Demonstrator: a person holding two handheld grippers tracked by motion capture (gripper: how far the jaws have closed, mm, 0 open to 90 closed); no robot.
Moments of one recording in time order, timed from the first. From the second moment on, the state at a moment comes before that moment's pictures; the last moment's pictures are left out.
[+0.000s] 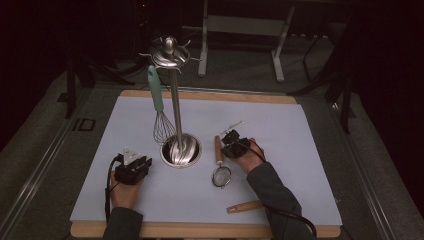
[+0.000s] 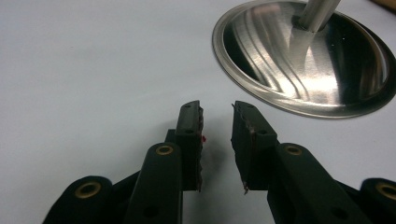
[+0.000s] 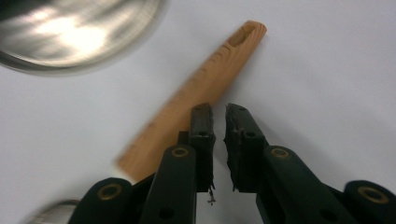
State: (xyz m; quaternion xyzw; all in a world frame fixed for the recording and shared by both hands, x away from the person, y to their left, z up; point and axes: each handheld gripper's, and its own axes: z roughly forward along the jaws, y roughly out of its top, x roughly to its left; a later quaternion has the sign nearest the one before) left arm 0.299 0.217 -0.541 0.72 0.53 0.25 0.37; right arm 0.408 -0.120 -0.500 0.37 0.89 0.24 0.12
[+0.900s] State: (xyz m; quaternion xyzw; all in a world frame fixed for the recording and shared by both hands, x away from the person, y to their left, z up) left arm 0.300 0.216 -0.541 0.73 0.53 0.25 0.36; right arm 0.408 -0.103 -0.507 0.41 0.87 0.25 -0.05
